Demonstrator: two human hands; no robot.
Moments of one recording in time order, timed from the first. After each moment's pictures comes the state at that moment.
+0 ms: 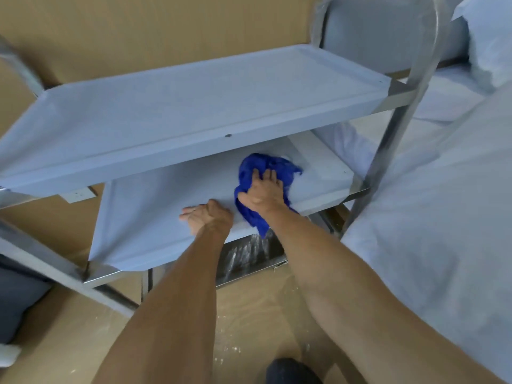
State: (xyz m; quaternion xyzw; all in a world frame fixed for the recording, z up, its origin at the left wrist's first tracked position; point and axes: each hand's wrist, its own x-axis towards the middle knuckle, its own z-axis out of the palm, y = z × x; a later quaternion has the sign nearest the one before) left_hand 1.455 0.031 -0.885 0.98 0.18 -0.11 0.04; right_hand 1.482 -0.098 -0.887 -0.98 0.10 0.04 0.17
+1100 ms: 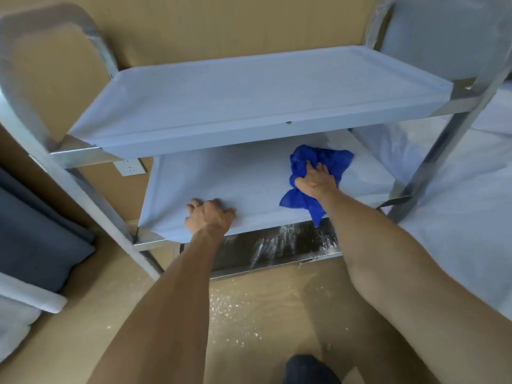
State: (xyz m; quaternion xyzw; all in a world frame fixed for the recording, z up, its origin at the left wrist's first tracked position) left_hand 1.411 0.147 -0.884 0.98 0.17 -0.04 0.12; right_hand 1.491 -0.116 -0.879 -0.98 0.11 0.07 0.17
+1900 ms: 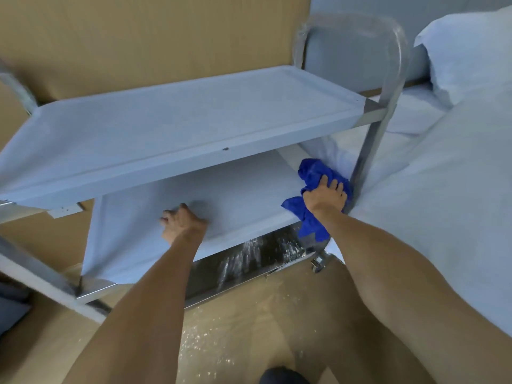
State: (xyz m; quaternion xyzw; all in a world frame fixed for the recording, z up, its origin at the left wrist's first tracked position) left_hand 1.451 0.075 -0.867 0.97 0.20 -0.06 0.15; right_hand 1.436 -0.240 -0.886 -0.93 0.32 -0.01 0.18
